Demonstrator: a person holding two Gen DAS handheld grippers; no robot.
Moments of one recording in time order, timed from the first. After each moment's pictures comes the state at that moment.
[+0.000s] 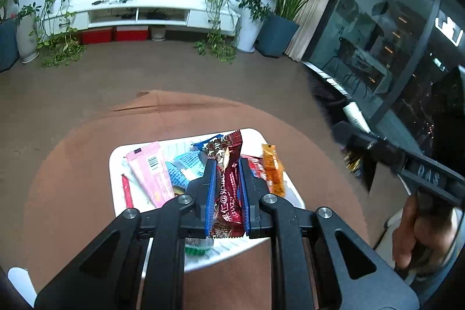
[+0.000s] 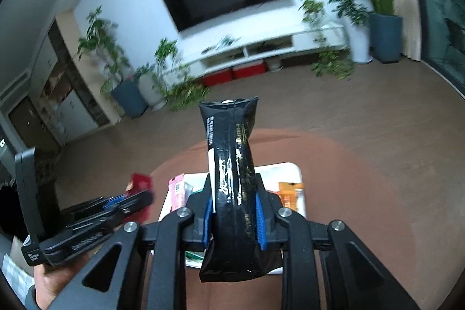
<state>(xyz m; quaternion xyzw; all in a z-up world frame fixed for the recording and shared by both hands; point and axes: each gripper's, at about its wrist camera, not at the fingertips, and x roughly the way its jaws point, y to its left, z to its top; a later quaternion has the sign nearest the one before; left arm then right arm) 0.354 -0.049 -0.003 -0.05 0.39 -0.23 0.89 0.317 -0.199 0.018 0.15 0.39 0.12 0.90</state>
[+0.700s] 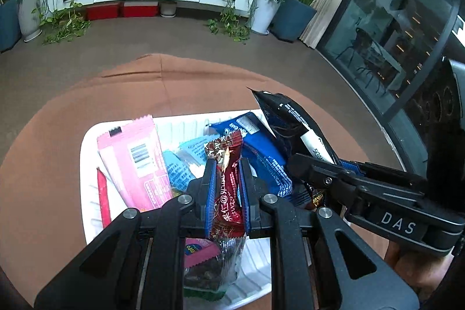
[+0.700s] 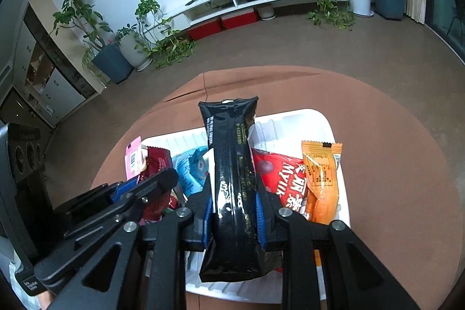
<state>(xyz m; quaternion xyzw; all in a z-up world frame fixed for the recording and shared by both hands) 0.421 -0.070 -0.106 -0.06 0.44 -0.21 0.87 0.370 -0.180 -0.083 0.16 0.49 0.10 0.85</state>
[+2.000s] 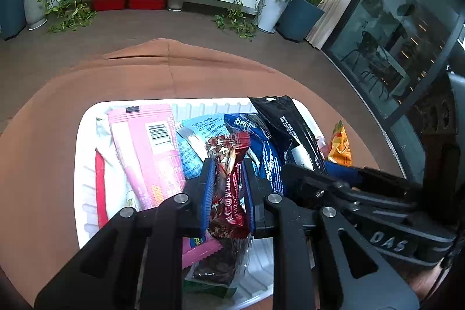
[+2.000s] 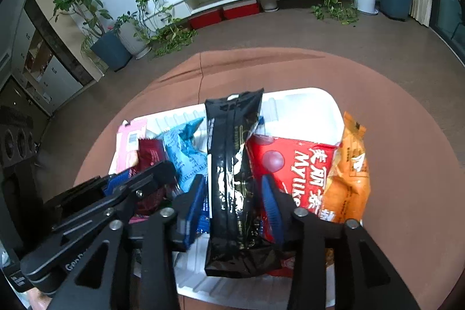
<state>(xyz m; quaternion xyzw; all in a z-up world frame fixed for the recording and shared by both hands) 0.432 -0.064 -0.132 -0.08 0.45 -0.19 0.87 0.363 -0.186 -0.101 0.14 0.49 0.10 0.85</state>
